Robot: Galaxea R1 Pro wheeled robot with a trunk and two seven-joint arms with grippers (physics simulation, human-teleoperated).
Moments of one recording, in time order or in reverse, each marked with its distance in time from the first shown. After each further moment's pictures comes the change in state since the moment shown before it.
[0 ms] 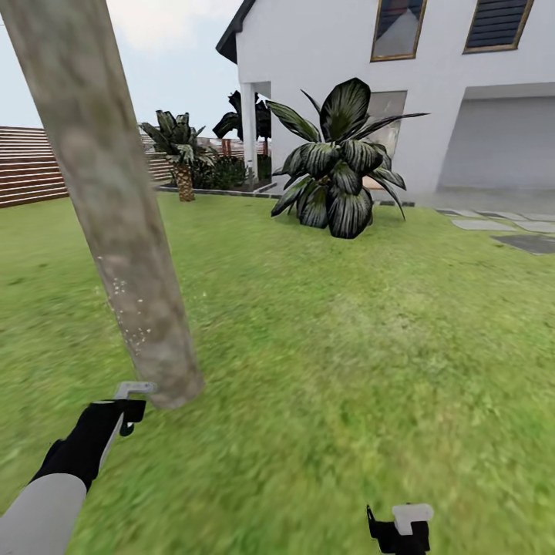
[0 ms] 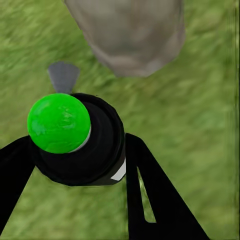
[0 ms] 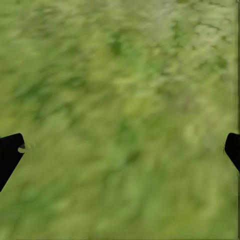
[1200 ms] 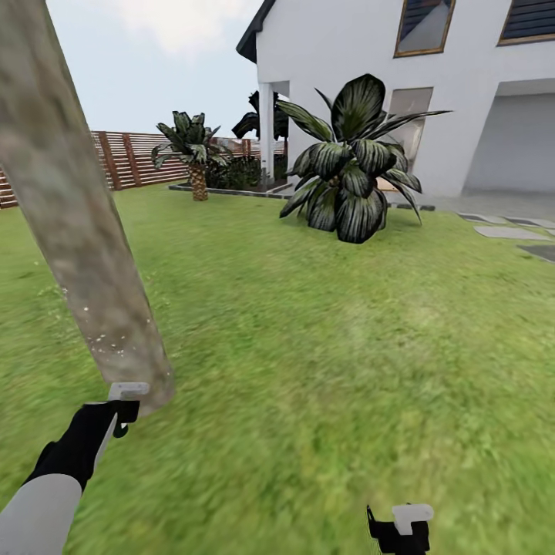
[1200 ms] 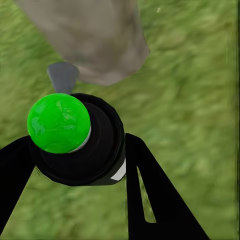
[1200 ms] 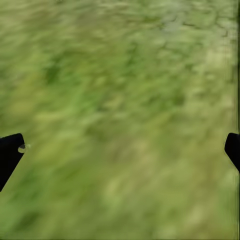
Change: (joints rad) left arm 0.000 0.009 0.044 0.000 -0.008 -0.002 0.002; right arm 0.000 0.000 0.000 0.000 0.000 0.000 0.000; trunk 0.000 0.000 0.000
